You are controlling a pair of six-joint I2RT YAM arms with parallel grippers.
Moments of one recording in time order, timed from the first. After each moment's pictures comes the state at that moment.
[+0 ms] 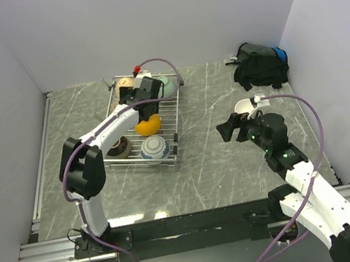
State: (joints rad) left arm -0.58 1.91 1.57 -0.50 -0.70 -0.28; right arm 0.25 0.72 0.47 -0.02 -0.16 0.38
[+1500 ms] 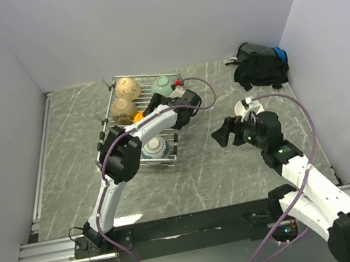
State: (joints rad) left arm -0.79 2.30 1.93 -0.84 -0.97 -0.25; right arm 0.25 0.81 0.47 -0.03 -0.30 0.38
